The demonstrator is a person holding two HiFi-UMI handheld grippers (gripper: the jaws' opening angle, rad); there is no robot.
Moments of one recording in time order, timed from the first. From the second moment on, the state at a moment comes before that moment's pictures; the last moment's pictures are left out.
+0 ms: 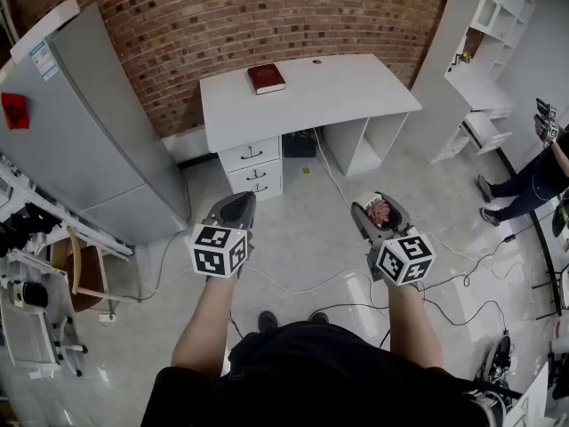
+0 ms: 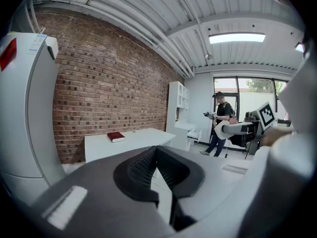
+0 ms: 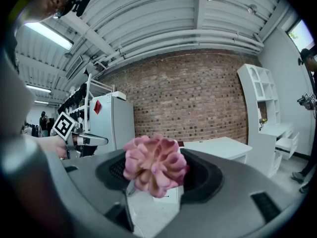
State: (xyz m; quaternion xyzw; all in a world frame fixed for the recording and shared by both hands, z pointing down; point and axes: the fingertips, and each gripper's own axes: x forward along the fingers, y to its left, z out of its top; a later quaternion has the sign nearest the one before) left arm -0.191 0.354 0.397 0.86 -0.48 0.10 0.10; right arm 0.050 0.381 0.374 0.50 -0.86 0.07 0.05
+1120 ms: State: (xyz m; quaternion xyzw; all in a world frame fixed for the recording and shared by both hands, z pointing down) left arm -0.097 0.398 0.411 0.86 -0.49 0.11 0.12; right arm 0.149 0.410 0.377 0.49 -0.87 0.08 0.01
